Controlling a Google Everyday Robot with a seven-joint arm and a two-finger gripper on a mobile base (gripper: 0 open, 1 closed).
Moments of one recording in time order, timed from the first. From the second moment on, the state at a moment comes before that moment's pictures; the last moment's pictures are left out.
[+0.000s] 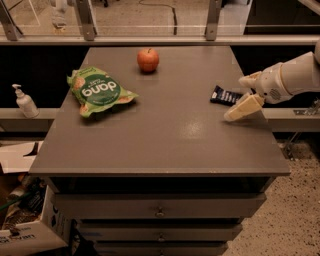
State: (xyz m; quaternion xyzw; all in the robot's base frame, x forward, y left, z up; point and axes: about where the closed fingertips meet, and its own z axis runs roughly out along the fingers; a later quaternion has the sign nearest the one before) arm 0.635 -0.236 0.826 -0.50 0.78 0.13 0.36
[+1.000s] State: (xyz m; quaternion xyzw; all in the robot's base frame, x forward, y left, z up) arm 0.632 -0.245 0.818 -0.48 0.79 0.13 0.36
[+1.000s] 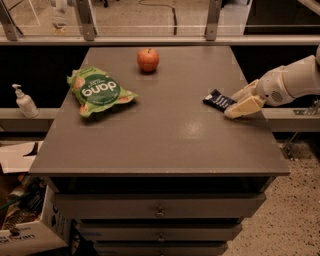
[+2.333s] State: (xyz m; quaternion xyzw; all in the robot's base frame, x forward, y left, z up) arm 0.667 -0.178 0.876 -0.51 0.73 0.17 0.42
